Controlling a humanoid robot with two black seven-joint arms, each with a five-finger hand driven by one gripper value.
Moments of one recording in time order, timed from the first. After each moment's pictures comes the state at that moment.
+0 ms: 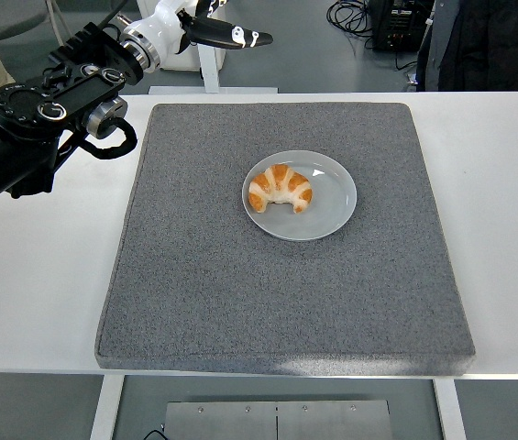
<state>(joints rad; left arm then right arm) -1.34 0.18 -0.10 -0.57 0.29 -0.04 -0.41 -0.12 0.00 -0.01 0.13 -0.11 -0.08 0.25</state>
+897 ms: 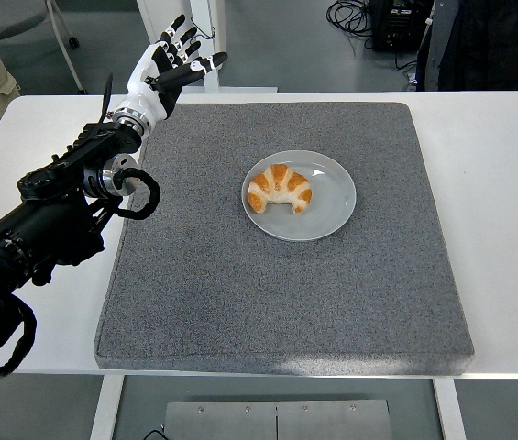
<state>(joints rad) -1.09 0.02 -0.45 -0.36 0.05 -0.11 -0.39 -0.12 0.00 -0.01 0.14 -0.11 -0.08 0.25</state>
